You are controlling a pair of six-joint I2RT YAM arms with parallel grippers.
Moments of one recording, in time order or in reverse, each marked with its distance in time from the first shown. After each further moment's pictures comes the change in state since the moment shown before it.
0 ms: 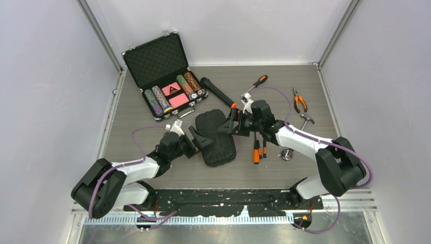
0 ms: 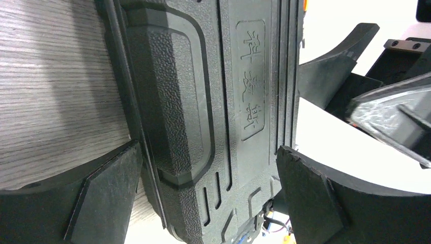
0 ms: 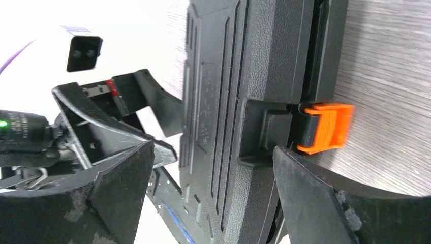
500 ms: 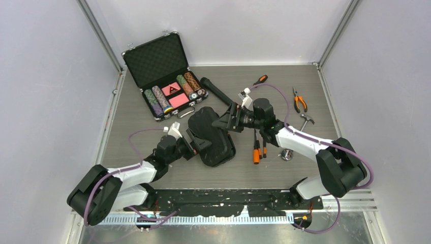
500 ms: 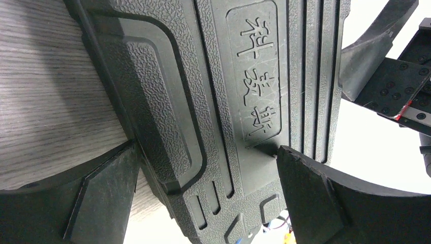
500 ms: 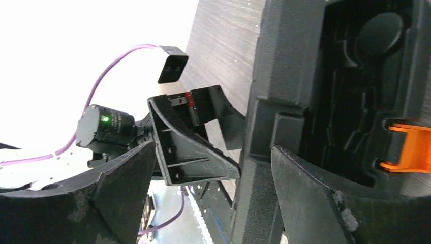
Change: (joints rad) left arm 0.000 -0.064 -0.055 0.026 -0.007 0.003; right arm 0.005 -0.014 -0.017 0.264 -0.136 0.166
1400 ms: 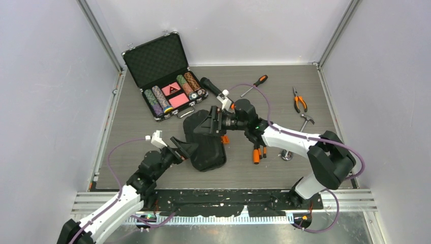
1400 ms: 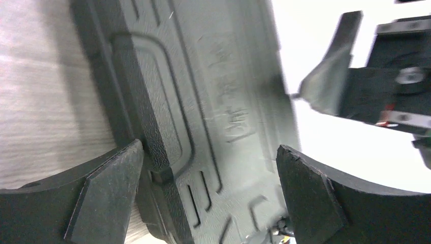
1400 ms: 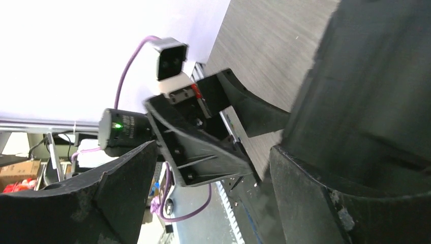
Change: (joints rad) left arm -0.002 -0.654 -0.171 -0.327 -0.198 0.080; right arm 0.179 0.091 0.129 0.034 0.000 0.074
